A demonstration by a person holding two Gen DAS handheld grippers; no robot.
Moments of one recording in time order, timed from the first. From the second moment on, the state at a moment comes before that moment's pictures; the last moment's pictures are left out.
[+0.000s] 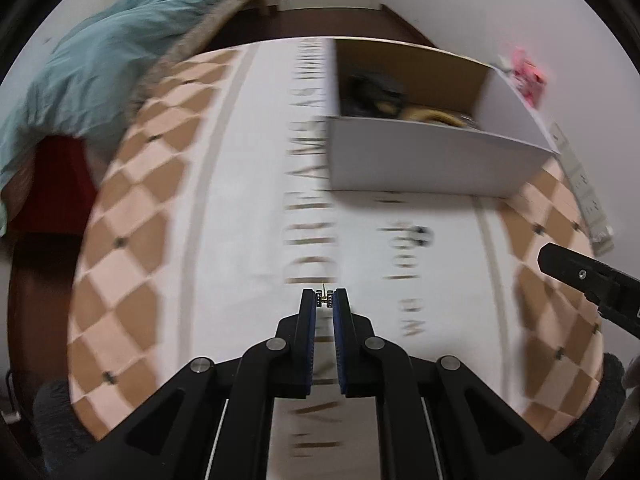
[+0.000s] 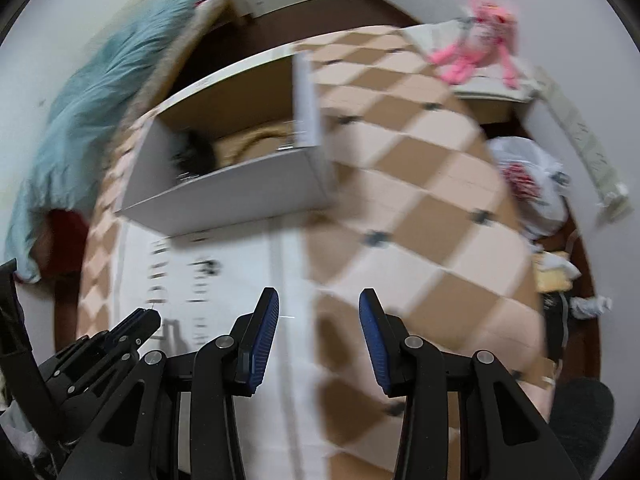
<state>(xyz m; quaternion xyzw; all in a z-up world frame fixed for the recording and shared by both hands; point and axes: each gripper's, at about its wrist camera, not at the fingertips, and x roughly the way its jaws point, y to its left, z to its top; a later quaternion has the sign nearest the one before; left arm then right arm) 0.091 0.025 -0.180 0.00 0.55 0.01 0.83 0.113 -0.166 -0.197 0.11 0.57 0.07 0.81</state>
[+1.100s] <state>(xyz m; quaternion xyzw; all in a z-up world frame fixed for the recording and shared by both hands) 0.117 0.044 -0.100 -0.07 0.51 -0.04 0.86 0.126 -0.161 -0.130 0.10 0.50 0.10 0.86</state>
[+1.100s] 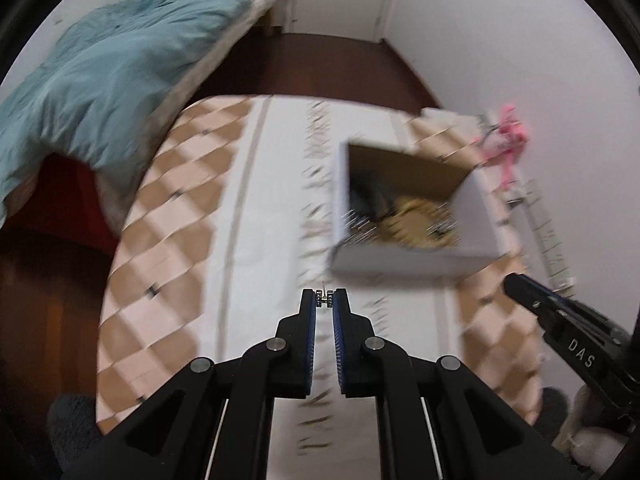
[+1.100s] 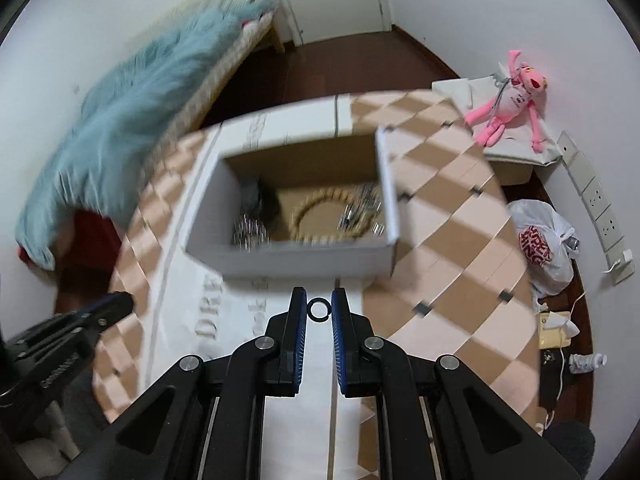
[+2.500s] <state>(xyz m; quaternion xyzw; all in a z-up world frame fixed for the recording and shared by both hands) 0.180 0.028 -0.099 -0.01 0.54 0.04 0.84 0.194 -0.181 -0.136 -0.01 0.56 0.00 0.83</state>
